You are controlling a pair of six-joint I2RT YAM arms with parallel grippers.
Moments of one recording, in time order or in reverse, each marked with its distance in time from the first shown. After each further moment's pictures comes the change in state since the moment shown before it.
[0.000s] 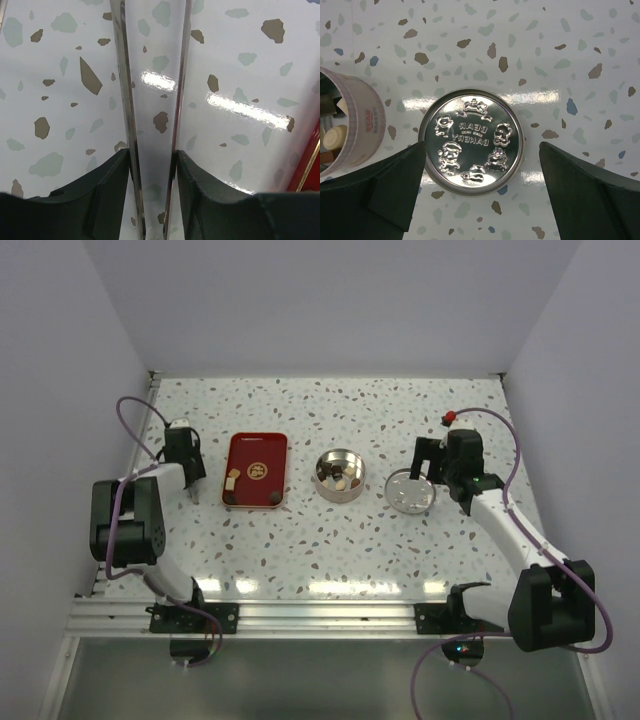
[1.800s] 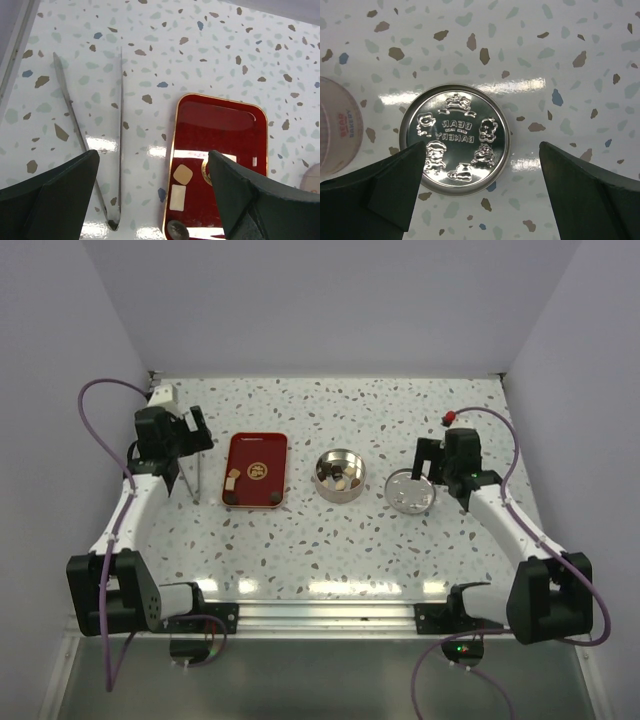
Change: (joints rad) left arm 0.001 -0.405 0.074 -0.151 0.274 -0.057; right arm 0.000 0.026 0.014 -0.027 0.050 0.002
